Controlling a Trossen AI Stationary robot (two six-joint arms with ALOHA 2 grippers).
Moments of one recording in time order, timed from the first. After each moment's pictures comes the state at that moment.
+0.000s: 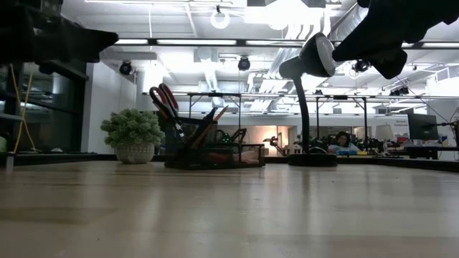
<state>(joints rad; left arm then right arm) 0.08 0.11 0.01 0.24 -0.09 0.34 0.54 1.13 0.59 -0.05 0.64 0.76</state>
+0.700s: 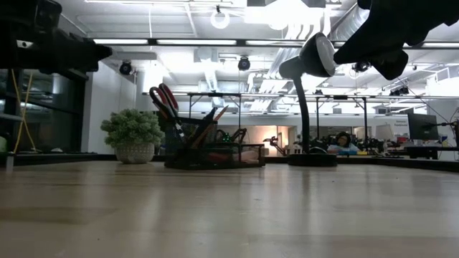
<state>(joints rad) 0.08 0.01 0.01 0.02 -0.03 0.32 0.54 1.13 0.59 -0.07 0.64 0.76</state>
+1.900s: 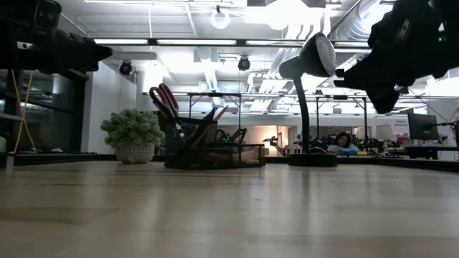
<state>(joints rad) 0.08 0.01 0.01 0.02 -0.03 0.34 0.35 0.92 0.17 0.48 0.52 0.59</state>
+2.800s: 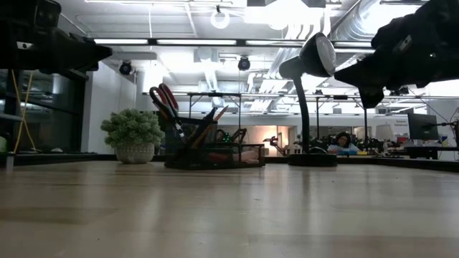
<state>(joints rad) 0.08 0.01 0.01 0.02 -0.03 0.34 -0.03 0.67 0.01 0.61 0.07 0.27</state>
